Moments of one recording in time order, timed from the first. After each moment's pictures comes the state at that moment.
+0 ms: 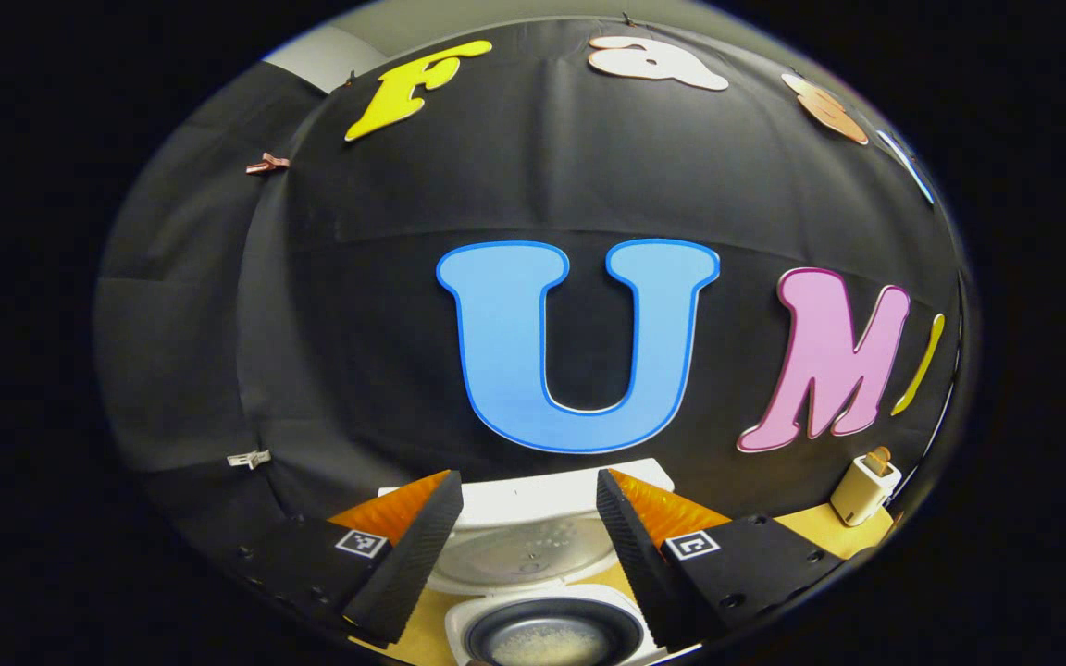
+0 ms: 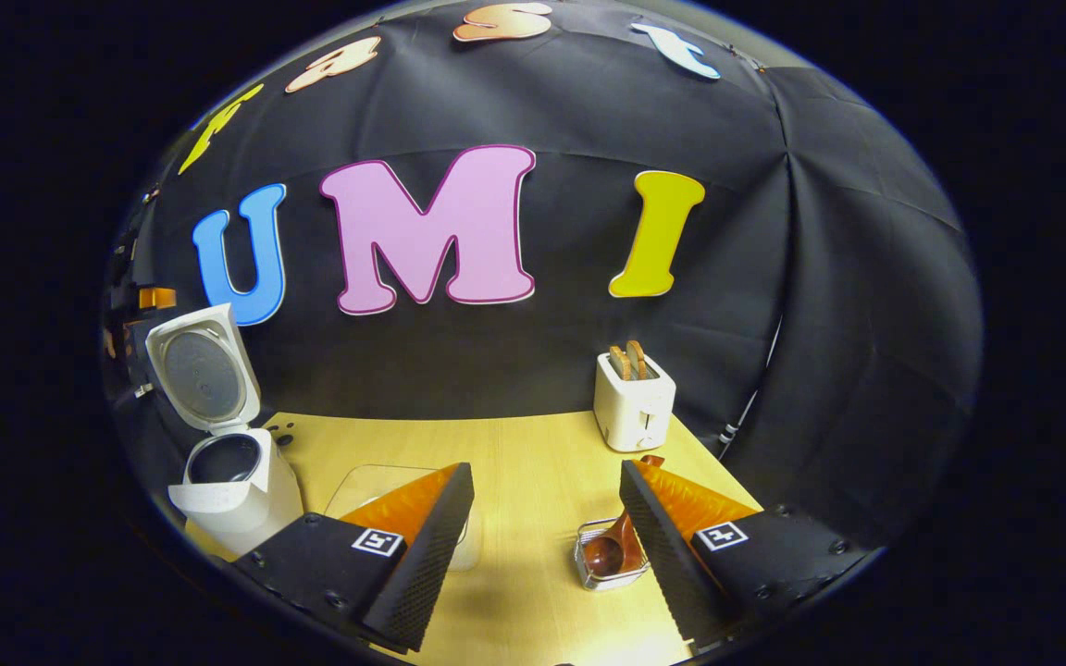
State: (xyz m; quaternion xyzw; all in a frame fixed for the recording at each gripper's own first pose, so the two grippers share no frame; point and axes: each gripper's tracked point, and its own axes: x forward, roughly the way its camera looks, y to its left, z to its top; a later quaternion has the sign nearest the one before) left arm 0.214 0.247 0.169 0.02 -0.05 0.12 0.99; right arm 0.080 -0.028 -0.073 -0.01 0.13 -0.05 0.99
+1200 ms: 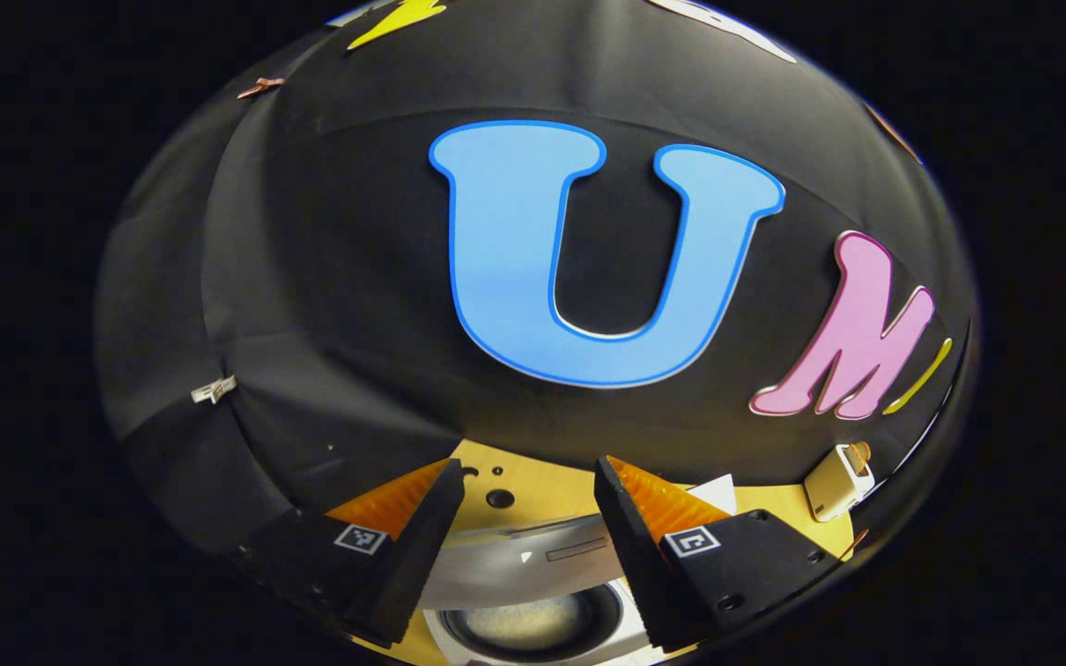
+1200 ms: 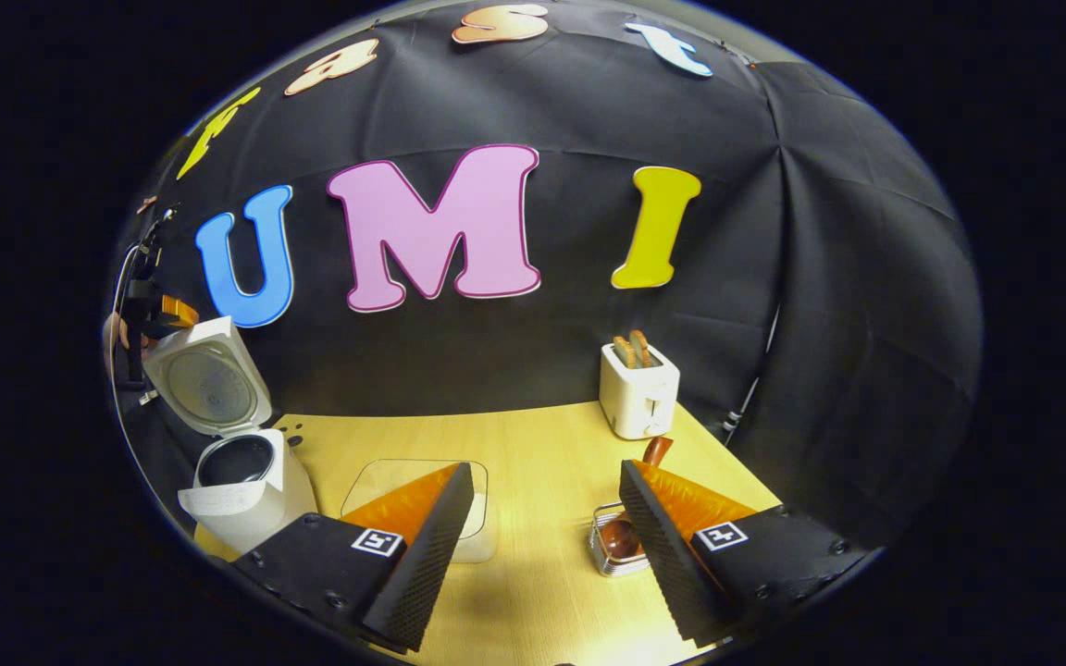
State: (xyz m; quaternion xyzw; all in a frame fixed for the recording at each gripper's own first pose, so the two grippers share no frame) left arm 0.229 0.245 0.101 -0.07 0.11 0.10 0.99; right arm 0.065 -0.014 -0.089 0.01 0.14 -0.04 0.99
